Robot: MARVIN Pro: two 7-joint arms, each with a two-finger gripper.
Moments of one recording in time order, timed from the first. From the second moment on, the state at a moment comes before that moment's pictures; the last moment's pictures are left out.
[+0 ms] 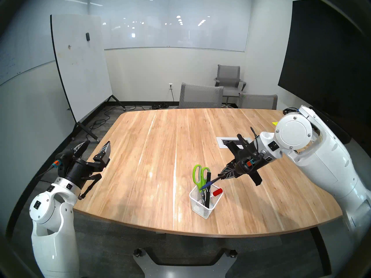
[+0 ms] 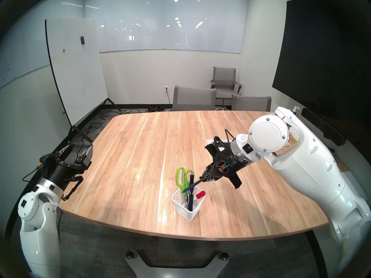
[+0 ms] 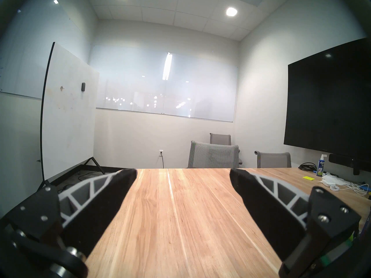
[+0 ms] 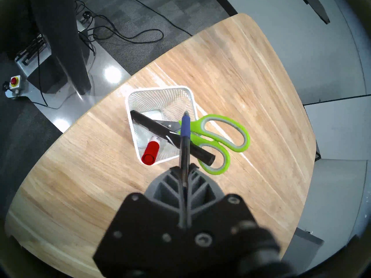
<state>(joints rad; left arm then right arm) 1.93 -1.49 -2.07 -2.12 -0.40 0.16 -0.50 -0.95 -0.66 1.02 -2.03 -0.21 -0.01 1.43</state>
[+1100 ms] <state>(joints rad) 1.93 -1.49 -2.07 -2.12 -0.40 0.16 -0.50 -0.97 -0.64 0.97 -2.09 -0.33 -0.11 1.41</state>
